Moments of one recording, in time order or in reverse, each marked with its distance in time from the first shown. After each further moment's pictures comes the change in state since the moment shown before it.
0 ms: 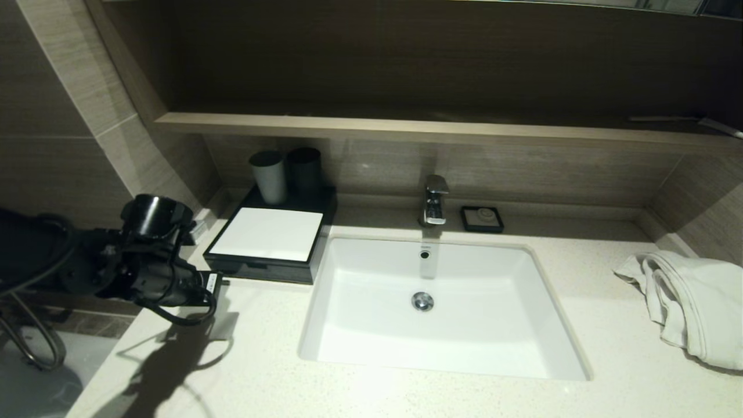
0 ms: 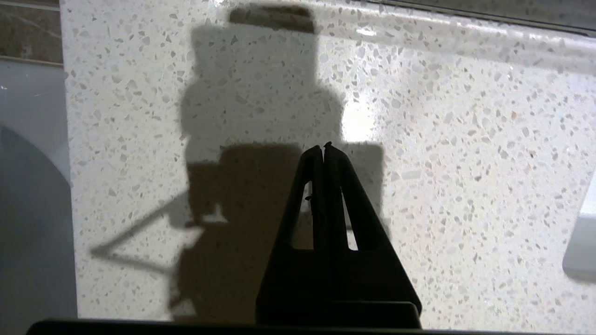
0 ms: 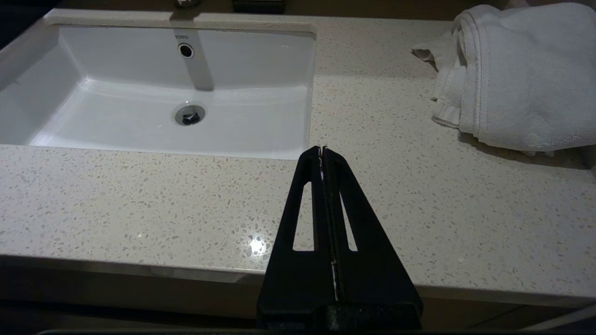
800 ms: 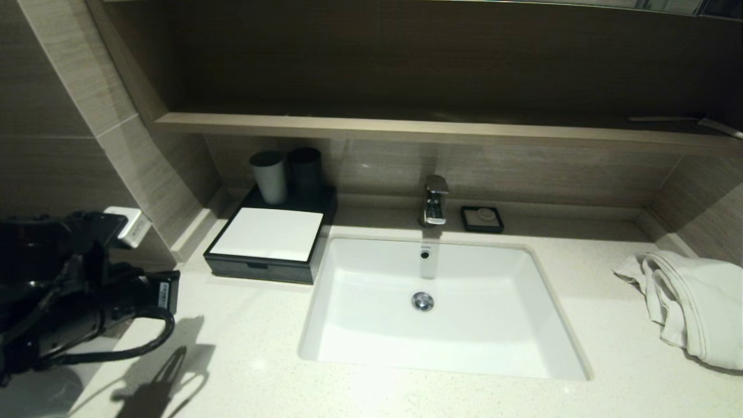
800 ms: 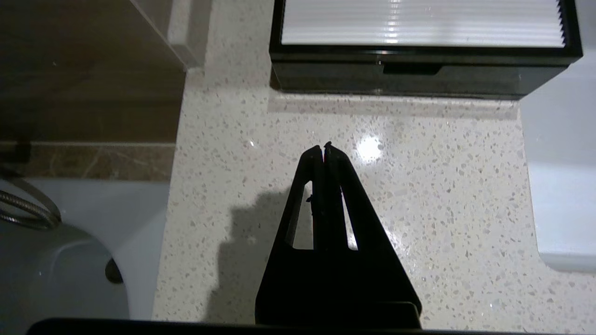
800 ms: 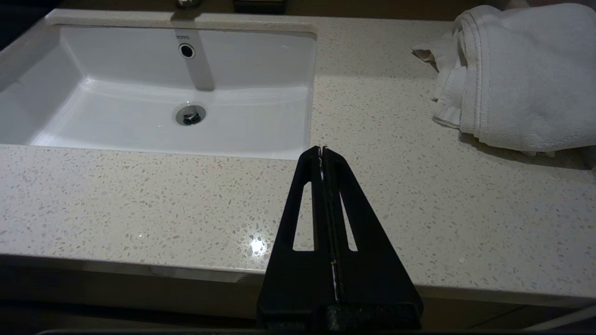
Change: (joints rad) left arm 0.025 -0.339 0.445 -0.564 -0.006 0.143; right arm 0.000 0.000 0.000 0.000 0.000 0.000
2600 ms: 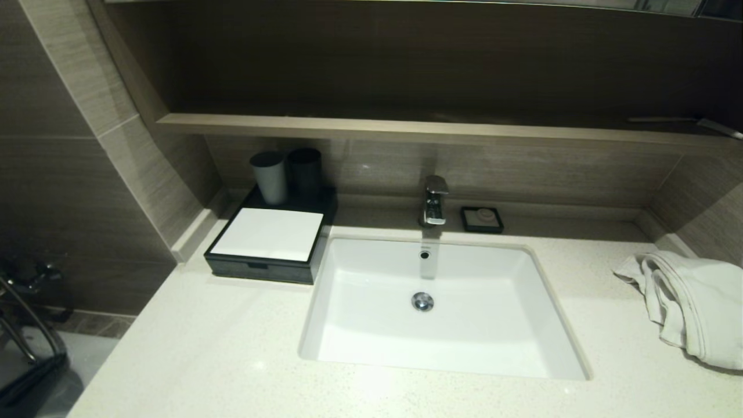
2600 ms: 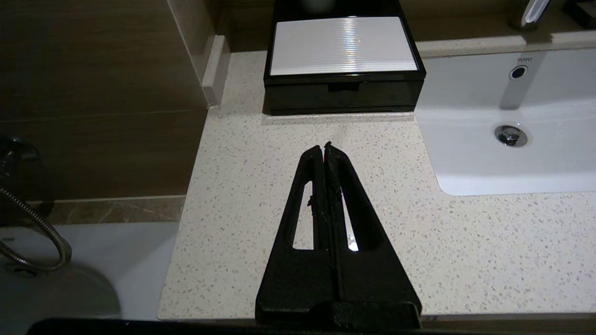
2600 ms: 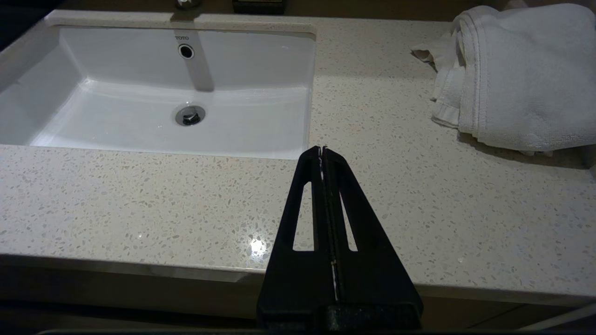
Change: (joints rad) left arm -0.010 -0.884 0.449 0.052 -0.071 0.000; right arm 0.000 0.000 0.000 0.000 0.000 0.000
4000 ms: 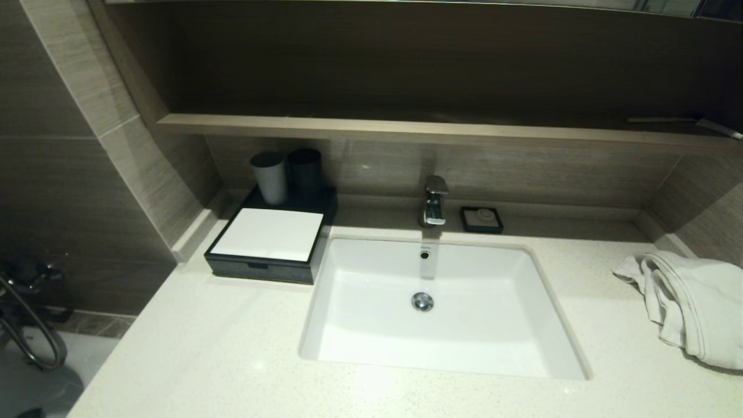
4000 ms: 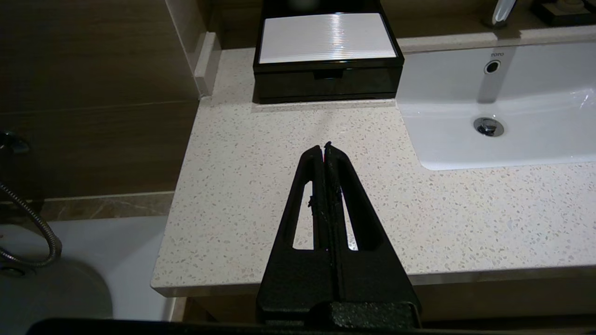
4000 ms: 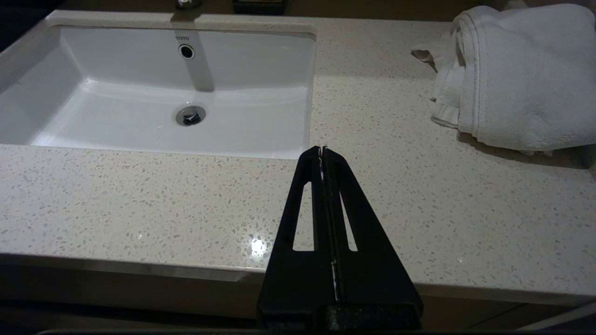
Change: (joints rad) left arm -0.048 -0.293 0.011 0.247 0.010 -0.010; right arm 0.000 0.000 0.000 0.000 0.000 0.000
